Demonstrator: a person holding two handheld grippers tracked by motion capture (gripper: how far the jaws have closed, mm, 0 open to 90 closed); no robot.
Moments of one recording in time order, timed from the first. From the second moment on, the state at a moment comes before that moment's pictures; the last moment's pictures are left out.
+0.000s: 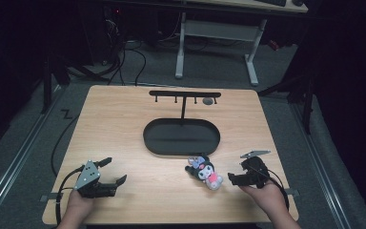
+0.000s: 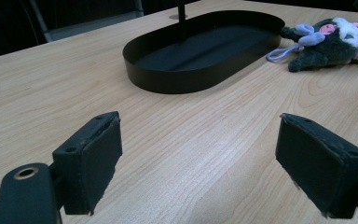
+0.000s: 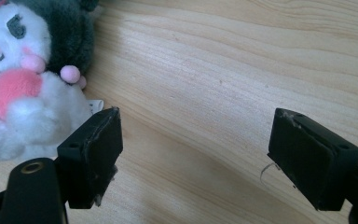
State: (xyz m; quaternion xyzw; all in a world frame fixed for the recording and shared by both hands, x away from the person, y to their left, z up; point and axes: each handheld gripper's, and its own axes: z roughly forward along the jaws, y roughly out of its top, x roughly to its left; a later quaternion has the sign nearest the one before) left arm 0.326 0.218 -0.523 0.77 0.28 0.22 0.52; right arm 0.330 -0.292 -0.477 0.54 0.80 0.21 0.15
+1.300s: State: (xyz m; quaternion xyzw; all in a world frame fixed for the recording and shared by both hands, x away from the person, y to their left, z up) left arm 0.326 0.218 -0.519 0.76 0.30 0.23 0.52; right arm 0.342 -0.273 -0.441 0.48 0.87 0.09 0.08
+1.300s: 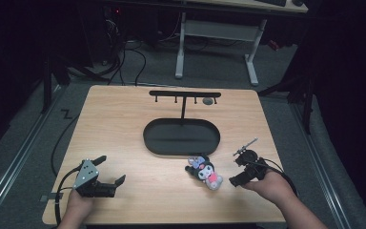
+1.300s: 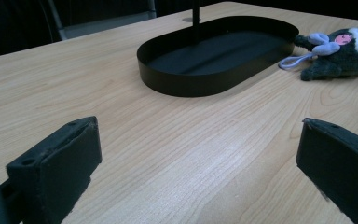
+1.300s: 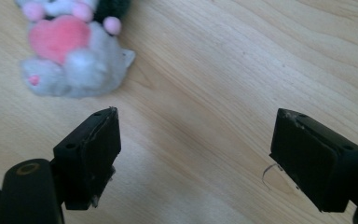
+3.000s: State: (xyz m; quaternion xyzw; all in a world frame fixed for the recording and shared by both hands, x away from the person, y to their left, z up) left arm 0.326 0.224 -0.518 0.76 0.30 0.23 0.53; right arm 0.361 -0.192 -0.479 0.43 0.90 0.06 0.01
